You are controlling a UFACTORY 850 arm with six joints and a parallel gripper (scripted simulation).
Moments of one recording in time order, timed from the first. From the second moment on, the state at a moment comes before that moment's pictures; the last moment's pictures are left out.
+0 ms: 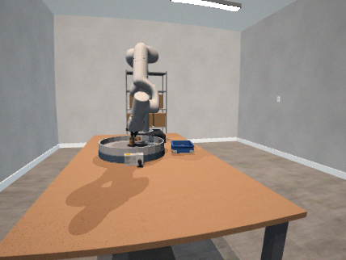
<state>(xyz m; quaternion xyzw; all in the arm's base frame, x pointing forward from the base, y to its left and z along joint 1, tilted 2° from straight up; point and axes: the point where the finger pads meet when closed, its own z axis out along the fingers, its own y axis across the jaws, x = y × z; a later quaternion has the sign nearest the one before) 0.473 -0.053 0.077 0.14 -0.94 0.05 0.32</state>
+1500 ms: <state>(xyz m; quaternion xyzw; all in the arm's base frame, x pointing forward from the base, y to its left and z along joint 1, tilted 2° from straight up) 0.471 -0.053 0.108 0.14 -0.94 0.05 0.32</state>
